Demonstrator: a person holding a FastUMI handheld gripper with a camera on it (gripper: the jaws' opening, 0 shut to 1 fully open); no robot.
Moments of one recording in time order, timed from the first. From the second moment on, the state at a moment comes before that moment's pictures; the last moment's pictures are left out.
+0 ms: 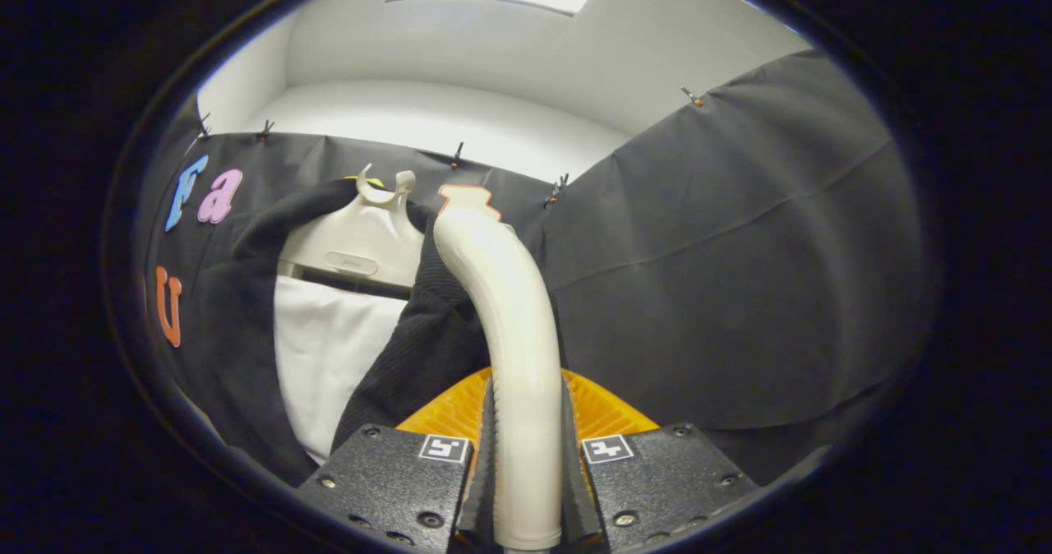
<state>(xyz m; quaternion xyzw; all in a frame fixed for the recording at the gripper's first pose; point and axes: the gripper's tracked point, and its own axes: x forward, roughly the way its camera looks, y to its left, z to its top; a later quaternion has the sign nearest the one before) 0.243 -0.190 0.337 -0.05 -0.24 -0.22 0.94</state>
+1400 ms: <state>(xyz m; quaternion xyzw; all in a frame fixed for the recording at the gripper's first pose) 0.226 -0.173 0.152 -0.08 -0.08 -0.26 0.96</state>
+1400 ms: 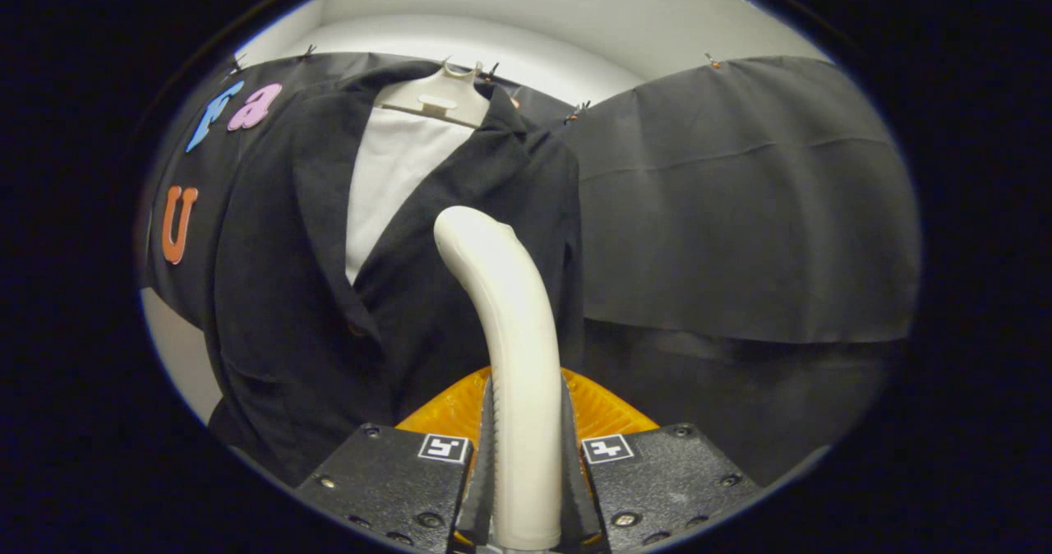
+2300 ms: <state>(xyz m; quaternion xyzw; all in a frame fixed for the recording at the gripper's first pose) 0.201 -0.184 0.018 -0.05 0.04 -0.28 0.96</state>
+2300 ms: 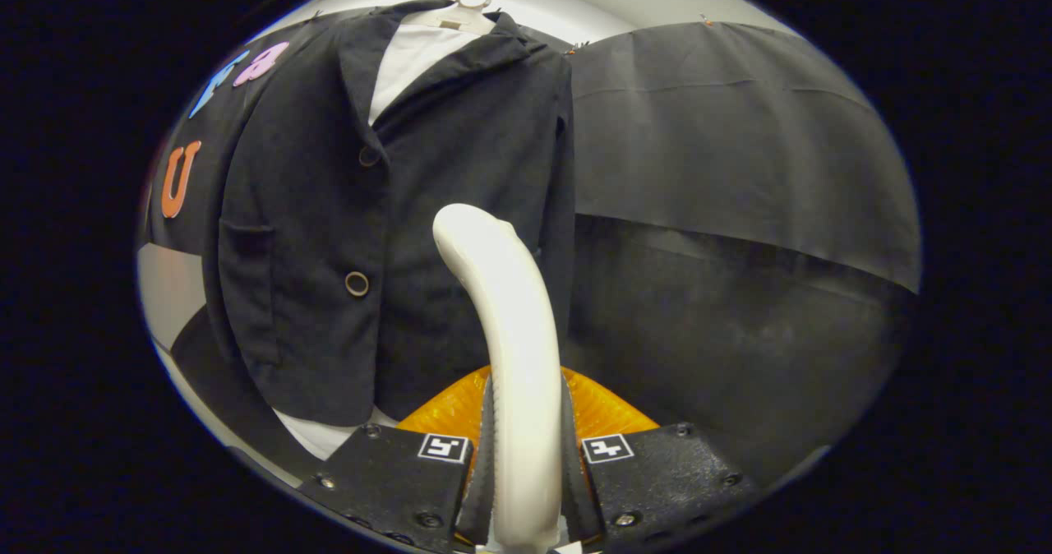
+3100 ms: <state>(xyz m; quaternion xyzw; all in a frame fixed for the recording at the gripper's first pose) 0.214 -0.188 -0.054 -0.06 0.14 -0.23 0.96</state>
